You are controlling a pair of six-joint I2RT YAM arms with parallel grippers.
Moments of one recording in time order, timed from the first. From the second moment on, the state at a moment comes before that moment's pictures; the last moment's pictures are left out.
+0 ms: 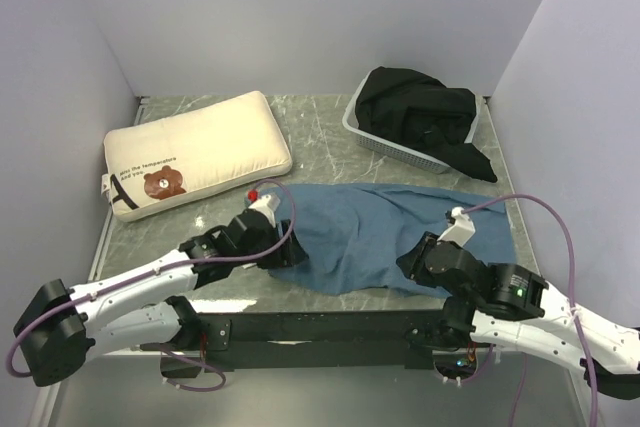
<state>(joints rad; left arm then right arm) -0.87 1.00 0.54 -0.22 0.04 -0.88 1.11 0.44 0.66 -1.03 0.51 1.17</state>
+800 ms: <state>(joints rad) -0.43 0.94 0.66 -0.35 -0.20 -0.99 1.35 1.58 1.22 -0.47 0.43 0.80</state>
